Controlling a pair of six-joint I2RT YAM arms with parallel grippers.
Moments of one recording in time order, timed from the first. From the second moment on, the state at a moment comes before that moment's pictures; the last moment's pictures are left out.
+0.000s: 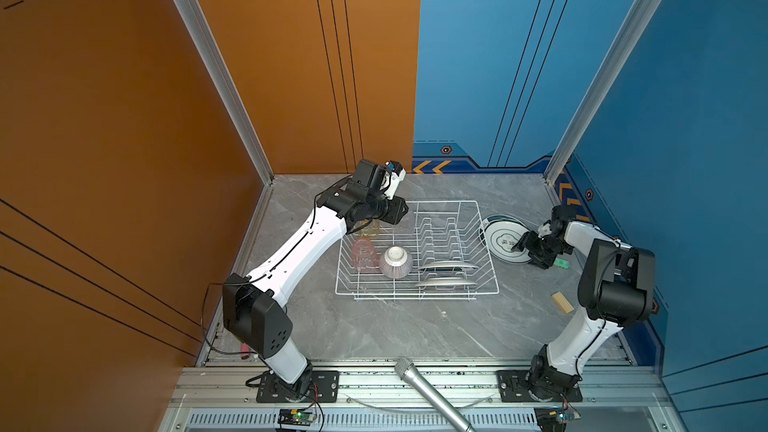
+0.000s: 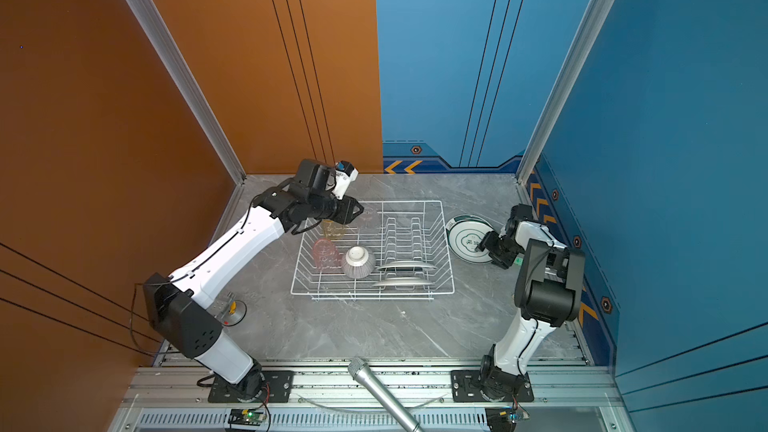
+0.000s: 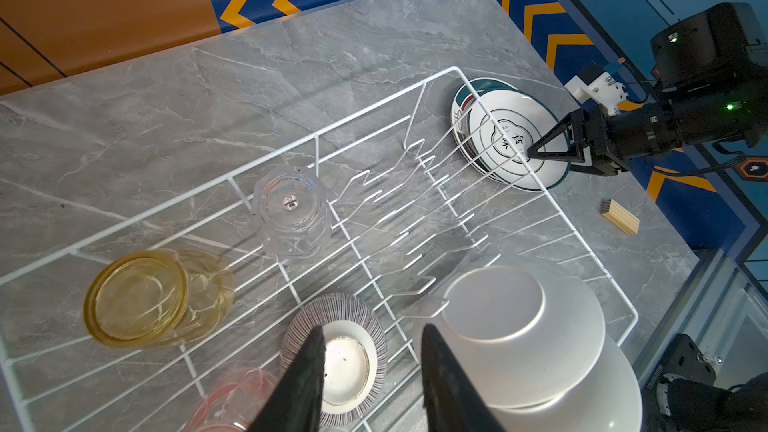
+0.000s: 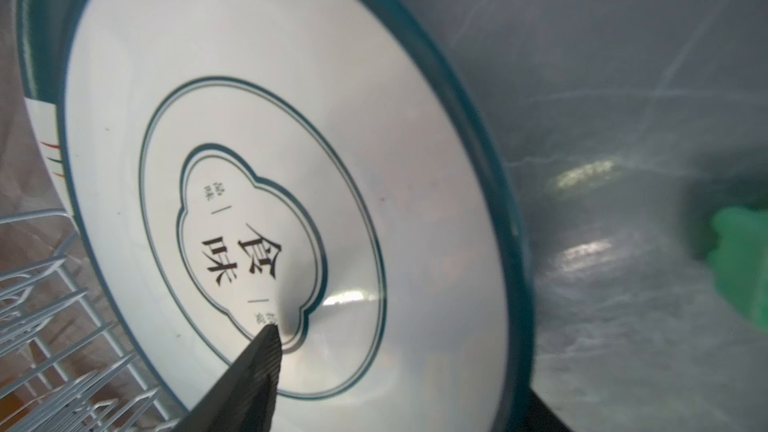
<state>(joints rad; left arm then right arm) -0.52 1.63 1.62 -0.74 0.20 -0.14 -0.27 1.82 1.16 -0.69 -0.30 0.35</state>
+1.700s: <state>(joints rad) -0.88 1.67 1.67 -0.86 0.07 0.25 -0.16 1.54 1.24 -0.72 -0.23 0.38</state>
